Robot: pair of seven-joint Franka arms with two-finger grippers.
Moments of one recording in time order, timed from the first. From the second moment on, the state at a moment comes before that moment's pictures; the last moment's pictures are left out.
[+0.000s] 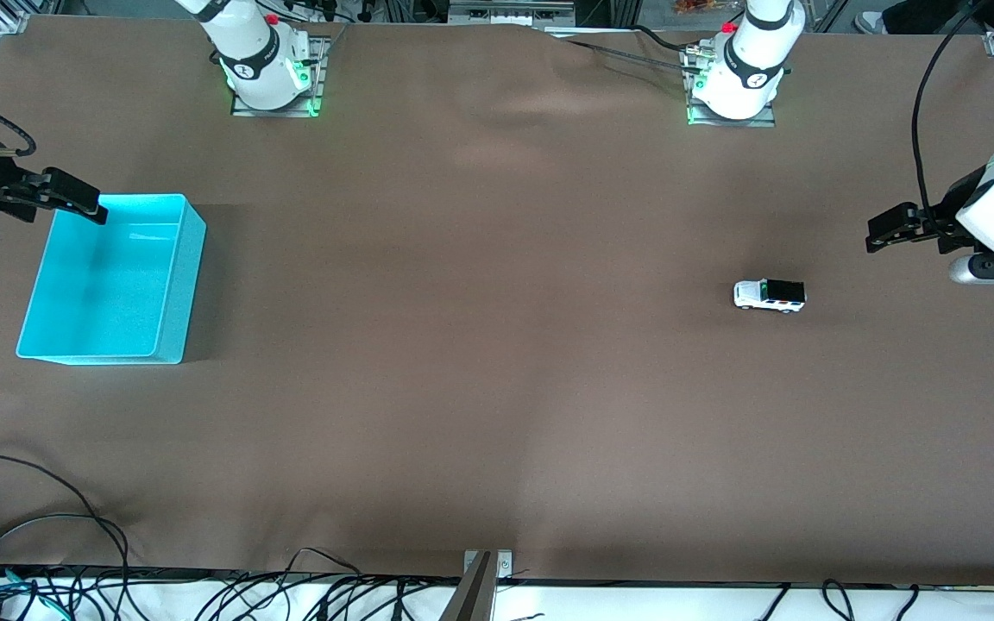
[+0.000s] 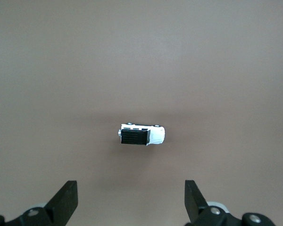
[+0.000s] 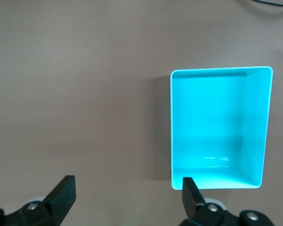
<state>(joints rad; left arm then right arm) 0.03 0.09 -0.02 -1.62 0.01 1.60 0.01 -0.02 0.03 0.00 -1.62 0.03 1.59 0.01</state>
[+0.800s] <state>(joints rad) 0.03 0.09 -0.02 -1.62 0.01 1.60 0.01 -0.02 0.03 0.00 -1.62 0.03 1.59 0.01</state>
